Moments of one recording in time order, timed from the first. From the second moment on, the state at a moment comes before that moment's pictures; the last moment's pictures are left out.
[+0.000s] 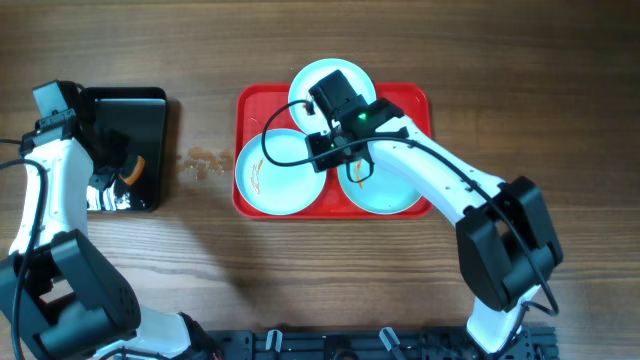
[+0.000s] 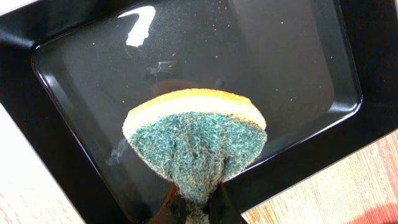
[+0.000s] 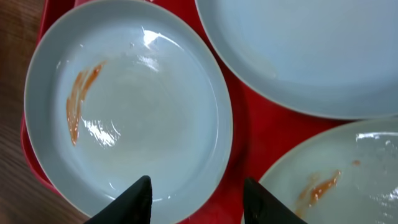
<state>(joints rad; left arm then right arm) 0.39 1.68 1.20 -0.76 -0.07 -0.74 0.61 1.94 1.45 -0.71 -0.14 0.27</state>
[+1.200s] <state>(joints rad) 0.39 1.68 1.20 -0.76 -0.07 -0.74 0.61 2.03 1.42 -0.58 -0.09 0.30</state>
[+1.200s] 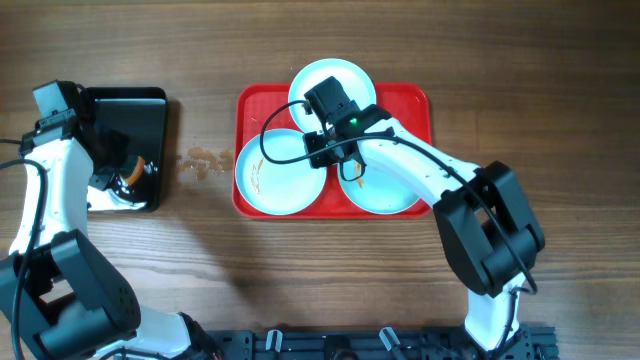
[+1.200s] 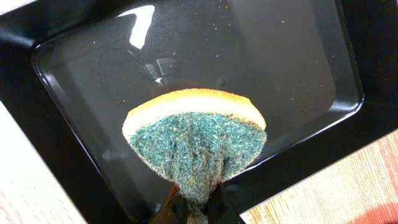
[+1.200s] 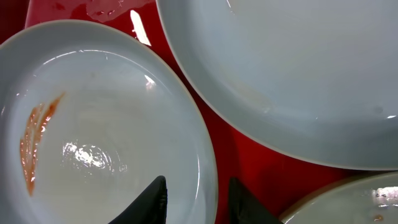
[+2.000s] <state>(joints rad) 0.39 1.68 1.20 -0.77 -0.07 -0.74 0.61 2.06 1.42 -0.58 -0.08 0.34</state>
